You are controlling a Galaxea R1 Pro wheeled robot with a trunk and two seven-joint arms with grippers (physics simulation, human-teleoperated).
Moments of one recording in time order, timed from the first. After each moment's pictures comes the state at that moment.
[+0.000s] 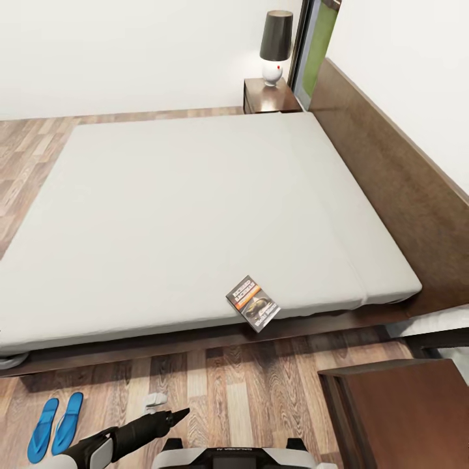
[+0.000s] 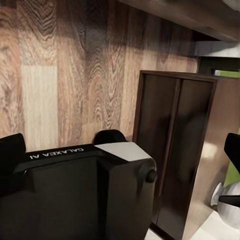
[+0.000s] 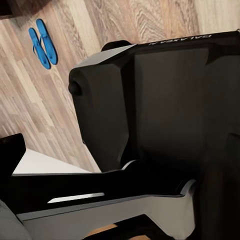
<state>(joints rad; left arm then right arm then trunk) -0.61 0.13 -0.21 -0.02 0.50 -0.04 -0.89 -0.38 -0.08 -0.39 -0.11 0.23 0.03 0.85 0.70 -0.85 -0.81</state>
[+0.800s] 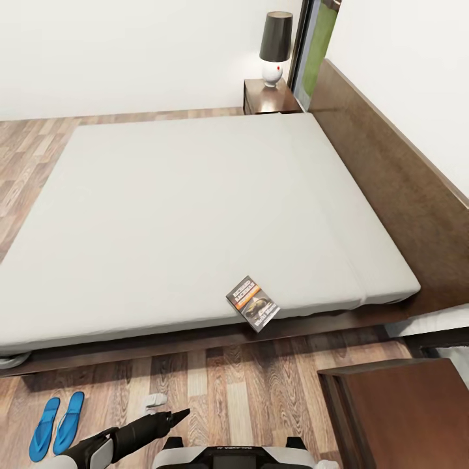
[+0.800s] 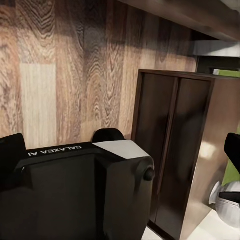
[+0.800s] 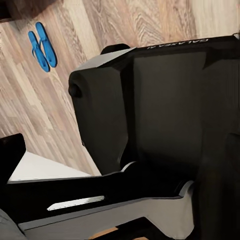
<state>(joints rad) -0.61 0.13 -0.21 -0.02 0.50 -0.04 -0.89 -0.38 -0.08 -0.39 -0.12 0.23 0.03 0.85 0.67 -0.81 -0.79</state>
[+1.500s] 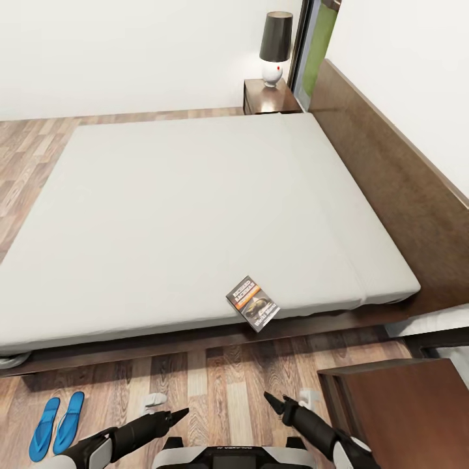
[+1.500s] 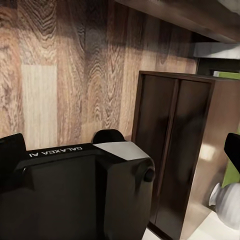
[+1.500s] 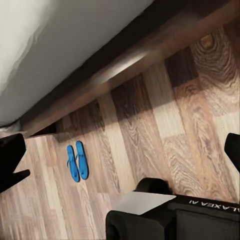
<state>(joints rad) -0.61 0.14 -0.20 -0.02 0.50 -0.03 -0.90 -0.39 0.06 -0.40 -0.50 -0.06 0.04 0.84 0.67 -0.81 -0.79</state>
